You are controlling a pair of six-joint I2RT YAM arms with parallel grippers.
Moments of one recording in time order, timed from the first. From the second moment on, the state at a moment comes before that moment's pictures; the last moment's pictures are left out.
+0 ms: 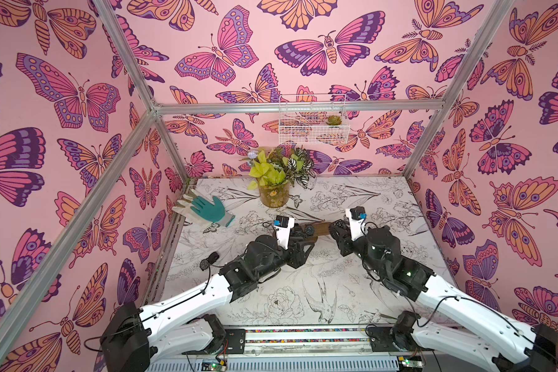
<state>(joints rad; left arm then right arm) -0.87 1.08 0.69 0.11 0.05 -0.58 0.75 0.94 0.75 -0.13 0.30 0.19</state>
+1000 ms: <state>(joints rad) -0.35 1.45 0.73 -0.08 0.33 -0.72 0.46 1.56 0.95 -0.16 0.20 0.24</state>
